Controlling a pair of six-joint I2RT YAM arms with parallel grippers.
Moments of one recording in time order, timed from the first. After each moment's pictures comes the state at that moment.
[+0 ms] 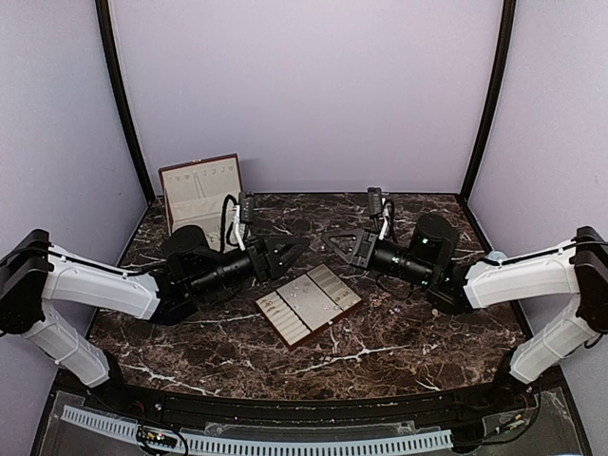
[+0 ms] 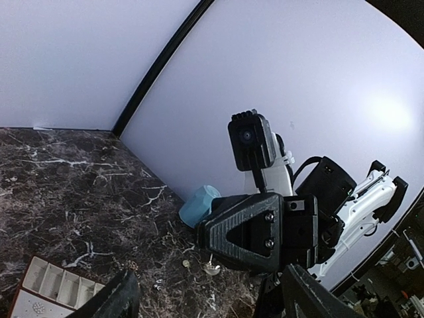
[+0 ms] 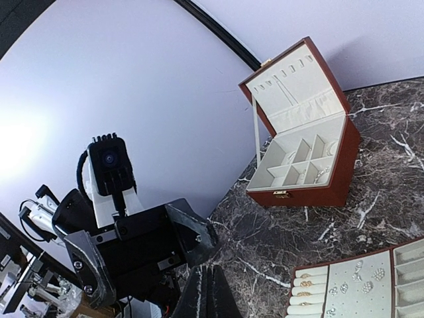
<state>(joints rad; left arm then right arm) -0.93 1.46 0.66 0.90 0.17 -0.64 0.88 1.44 0.67 0.81 -0.27 0.82</state>
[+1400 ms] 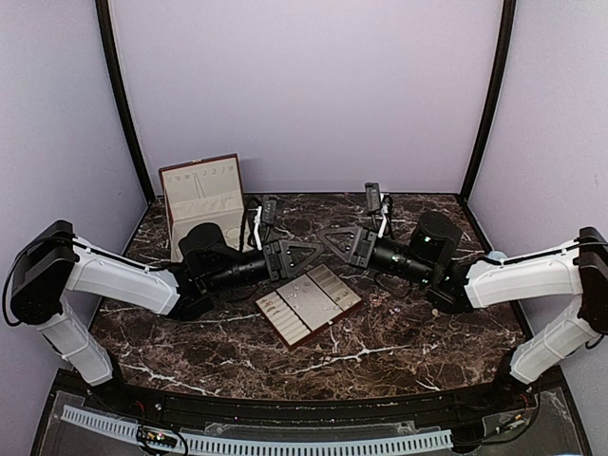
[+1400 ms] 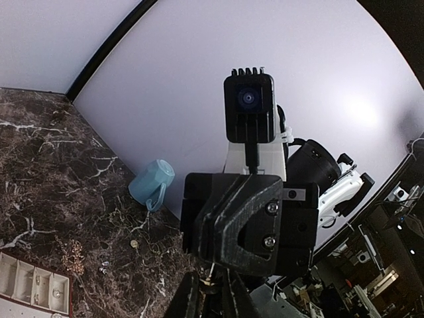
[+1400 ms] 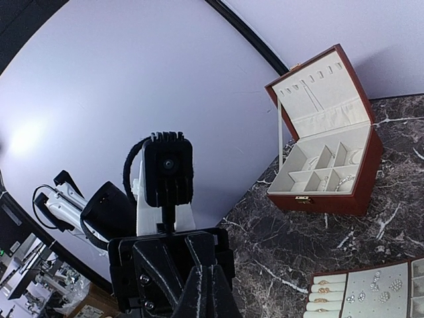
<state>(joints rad) -0.94 1.60 0.75 0.97 0.34 -0.82 0.91 1.43 0.70 0.83 -0.31 0.79</state>
